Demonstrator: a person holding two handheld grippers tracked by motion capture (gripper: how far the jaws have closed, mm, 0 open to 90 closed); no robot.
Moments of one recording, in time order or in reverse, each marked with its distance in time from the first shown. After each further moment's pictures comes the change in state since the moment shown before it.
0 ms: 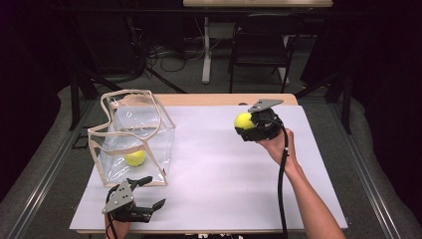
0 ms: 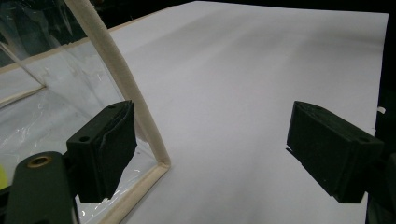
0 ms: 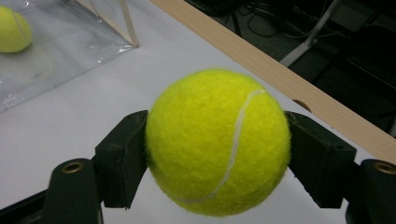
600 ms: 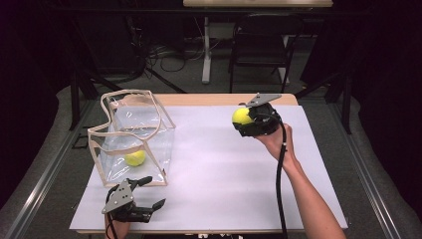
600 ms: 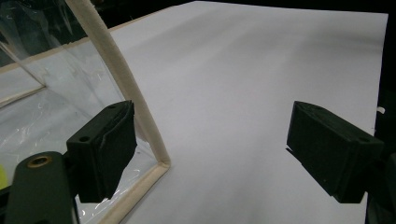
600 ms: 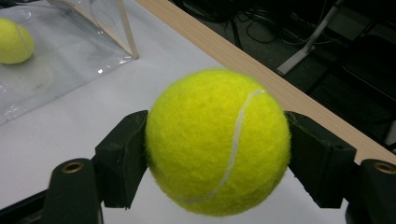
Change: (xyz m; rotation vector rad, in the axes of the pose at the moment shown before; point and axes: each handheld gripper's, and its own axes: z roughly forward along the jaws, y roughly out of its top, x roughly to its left) left arm 0.000 0.000 -0.001 0.000 0.004 -0.001; right arm 0.000 0.015 -0.001 -0.015 -0.002 -0.011
